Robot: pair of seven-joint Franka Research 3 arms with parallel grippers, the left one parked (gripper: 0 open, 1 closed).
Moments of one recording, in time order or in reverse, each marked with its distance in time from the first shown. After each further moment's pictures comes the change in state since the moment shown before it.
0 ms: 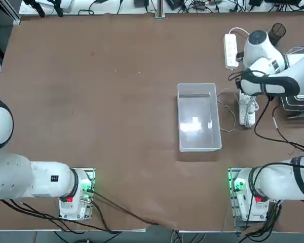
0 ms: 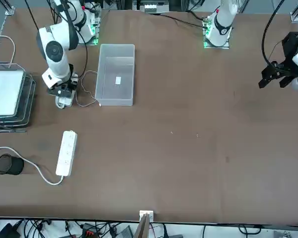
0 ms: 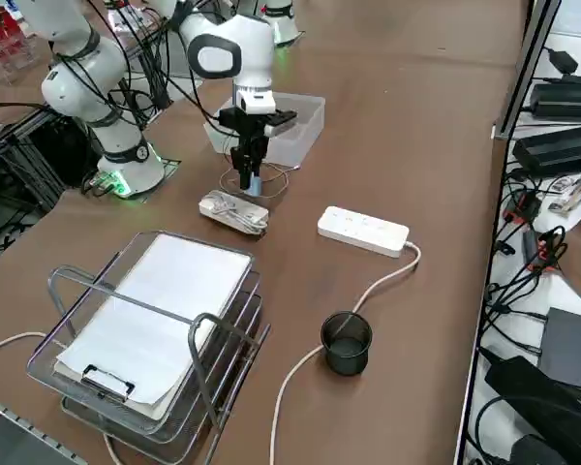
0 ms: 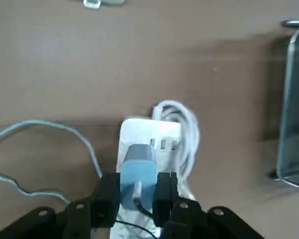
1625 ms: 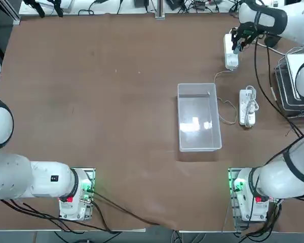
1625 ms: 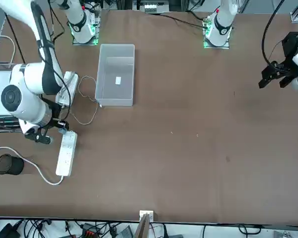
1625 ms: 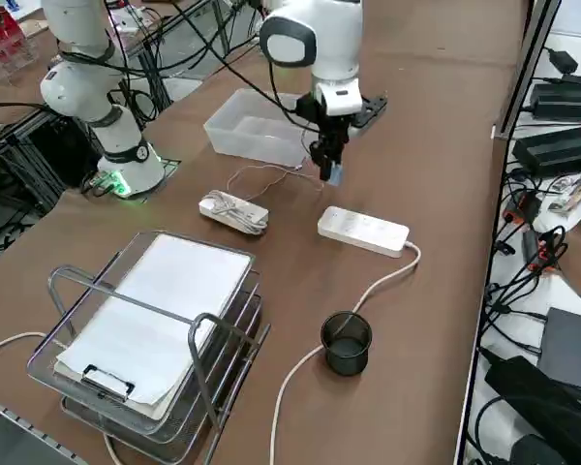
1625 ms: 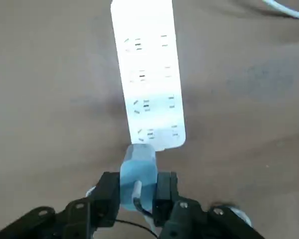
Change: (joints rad) arm -0.068 0.432 -0.017 0.698 0.448 -0.158 -0.284
